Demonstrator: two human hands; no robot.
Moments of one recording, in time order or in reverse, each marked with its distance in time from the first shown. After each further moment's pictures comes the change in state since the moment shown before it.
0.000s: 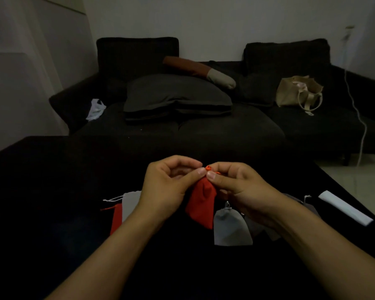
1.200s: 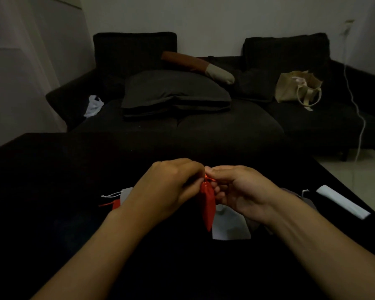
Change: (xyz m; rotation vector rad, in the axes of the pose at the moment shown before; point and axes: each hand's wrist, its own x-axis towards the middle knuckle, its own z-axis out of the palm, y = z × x) left_hand 0.004 0.004 -0.020 0.950 -0.351 0.674; right_hand 0.000 -0.002 0.005 0.180 0.110 0.278
